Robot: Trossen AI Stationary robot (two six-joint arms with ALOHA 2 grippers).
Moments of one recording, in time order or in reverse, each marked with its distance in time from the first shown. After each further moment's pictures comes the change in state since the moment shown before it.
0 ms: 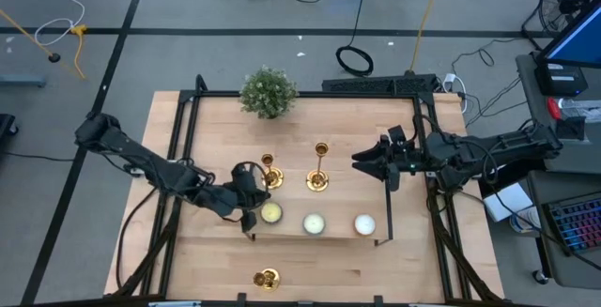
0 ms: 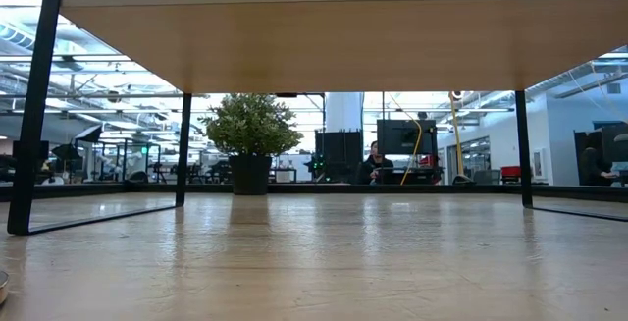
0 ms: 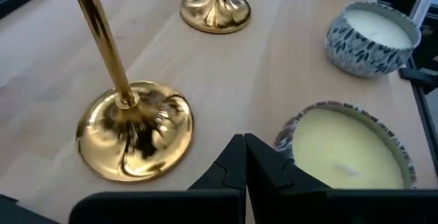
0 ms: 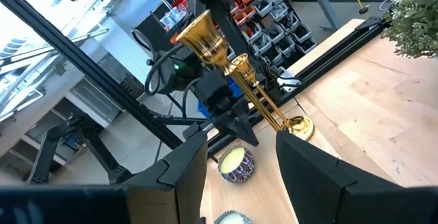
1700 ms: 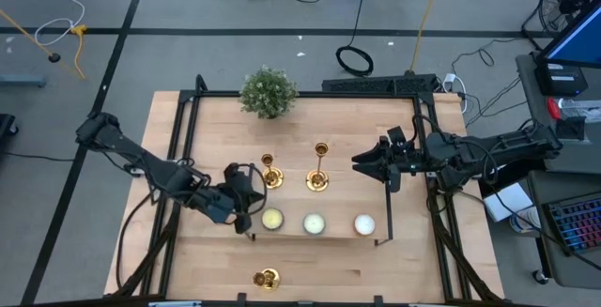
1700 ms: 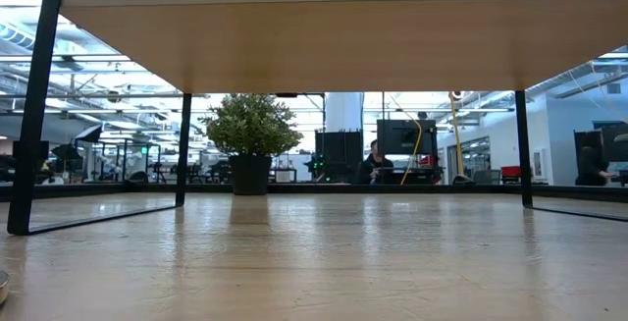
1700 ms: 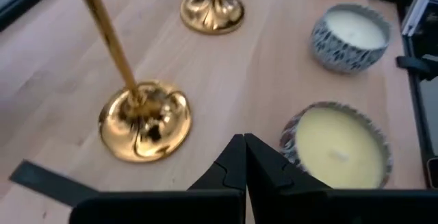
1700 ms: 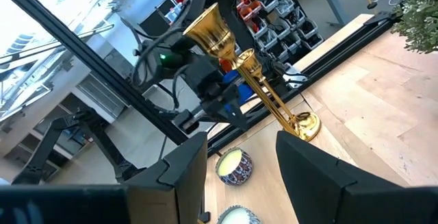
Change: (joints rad) left arm -0.056 0.003 0.165 -0.272 -0.029 -0.072; right arm 0.000 0.001 0.000 0.001 -0.028 0.000
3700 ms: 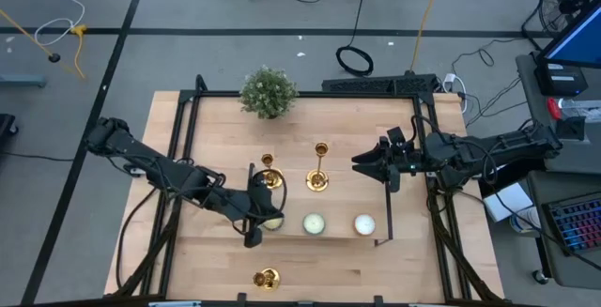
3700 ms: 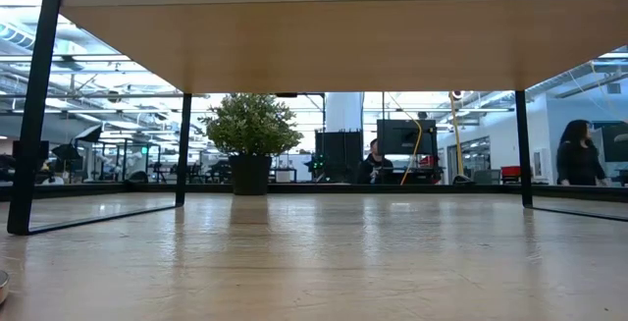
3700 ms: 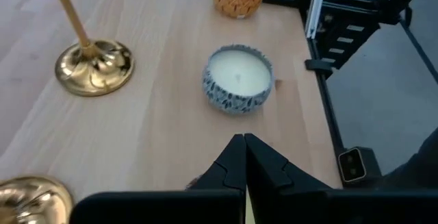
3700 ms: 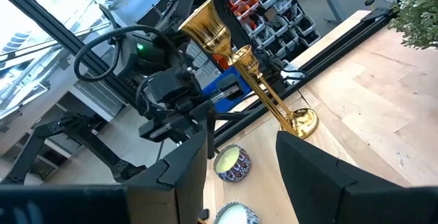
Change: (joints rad) left arm 0.057 0.150 0.165 0.144 0.267 0.207; right arm 0.000 0.000 0.000 -0.014 0.000 0.007
